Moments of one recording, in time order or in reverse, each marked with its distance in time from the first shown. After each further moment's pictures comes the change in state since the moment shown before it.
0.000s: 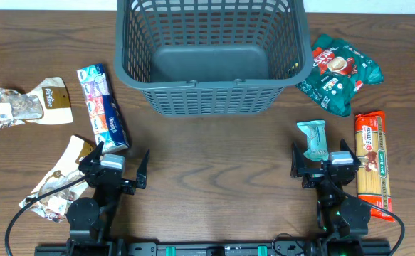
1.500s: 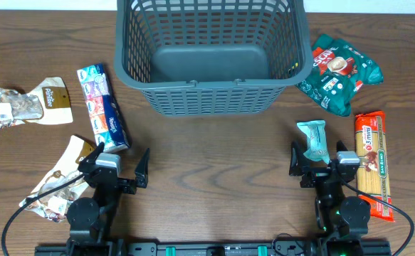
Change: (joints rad) left arm 0.000 0.000 -0.001 0.005 0.000 -0.111; right arm 0.000 0.008 0.000 0.000 -0.011 0.202
